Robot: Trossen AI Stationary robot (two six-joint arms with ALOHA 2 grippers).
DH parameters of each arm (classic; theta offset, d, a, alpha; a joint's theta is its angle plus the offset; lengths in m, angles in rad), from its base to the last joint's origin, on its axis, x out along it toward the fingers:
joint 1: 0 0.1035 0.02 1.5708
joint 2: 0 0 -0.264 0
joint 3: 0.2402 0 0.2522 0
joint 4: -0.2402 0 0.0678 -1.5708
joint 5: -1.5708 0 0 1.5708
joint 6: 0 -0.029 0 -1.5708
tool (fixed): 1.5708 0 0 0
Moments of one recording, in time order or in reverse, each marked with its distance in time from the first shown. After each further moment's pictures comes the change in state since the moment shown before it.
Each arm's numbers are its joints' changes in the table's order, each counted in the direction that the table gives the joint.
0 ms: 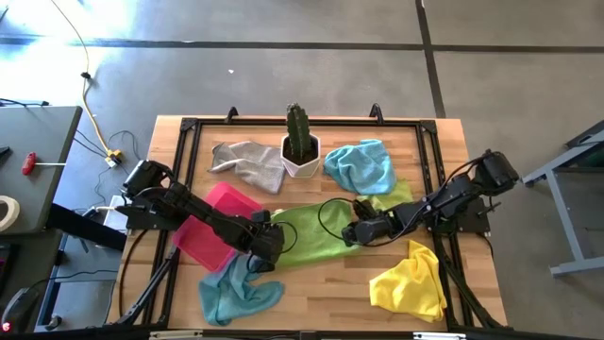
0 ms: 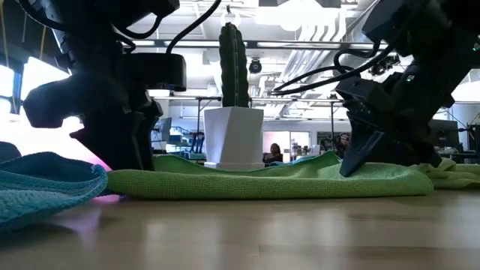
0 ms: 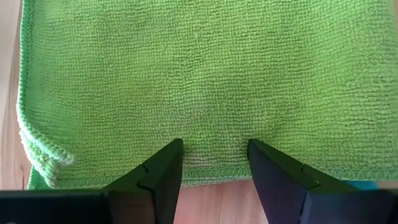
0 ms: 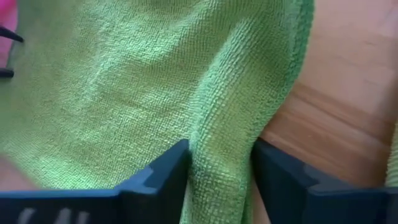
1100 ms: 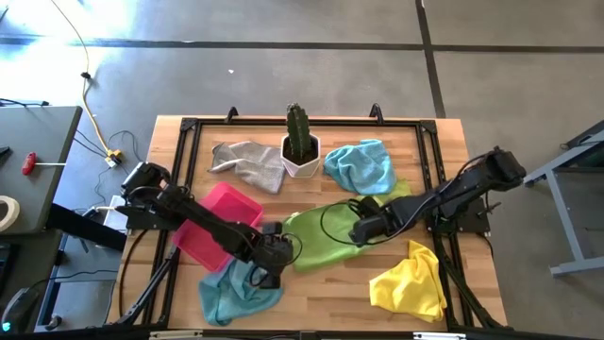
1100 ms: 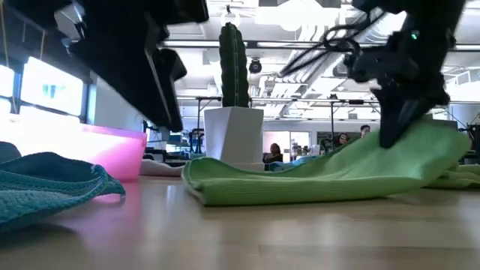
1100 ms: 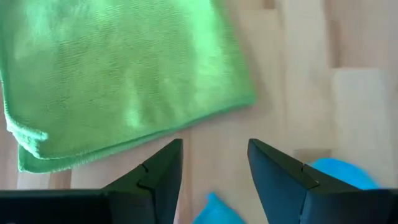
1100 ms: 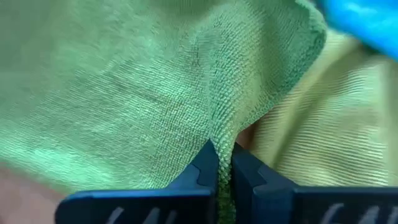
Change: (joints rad) left arm -0.068 0.002 0.194 -0.021 -0.061 -0.054; right arm -0.019 0.076 0.313 -0.768 0.060 0.115
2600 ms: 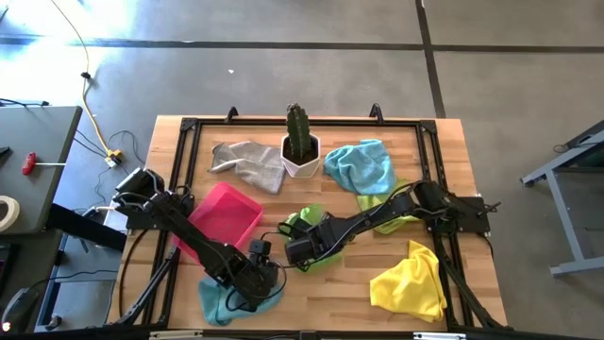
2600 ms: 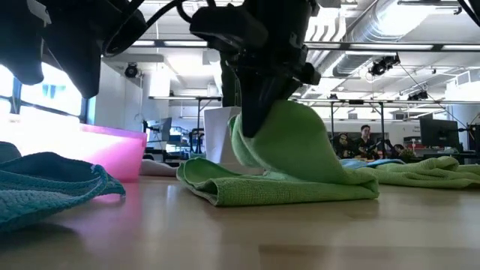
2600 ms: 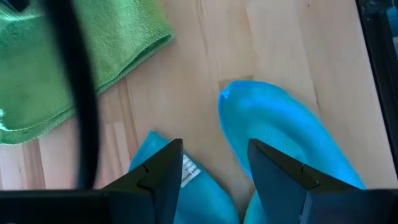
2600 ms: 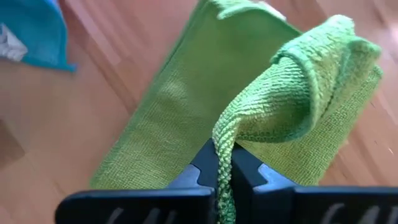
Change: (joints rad) left arm -0.189 0.000 0.114 -0.258 0.014 0.011; right arm 0.003 -0.694 0.932 -0.224 -0.005 0.318
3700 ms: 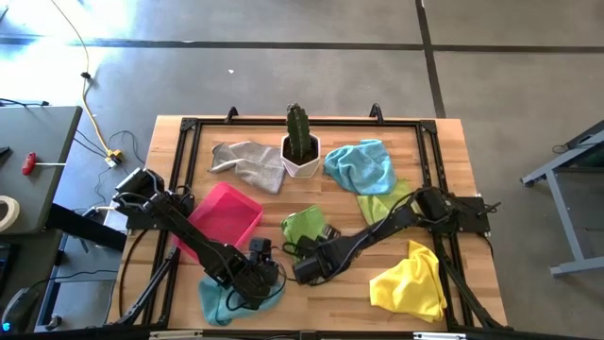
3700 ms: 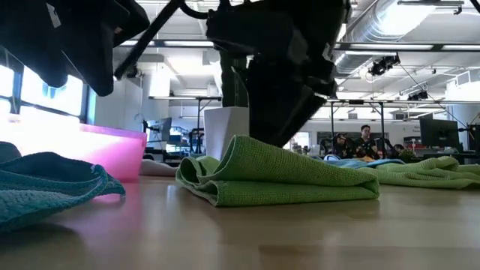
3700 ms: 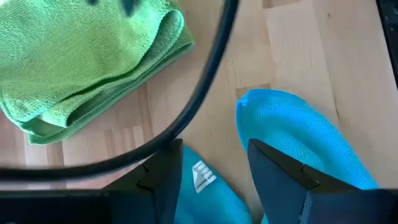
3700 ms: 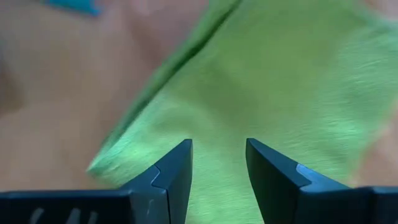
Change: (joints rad) left arm 0.004 0.000 0.000 -0.002 0.067 0.008; right arm 0.094 -0.007 -0.092 0.106 -0.049 0.000
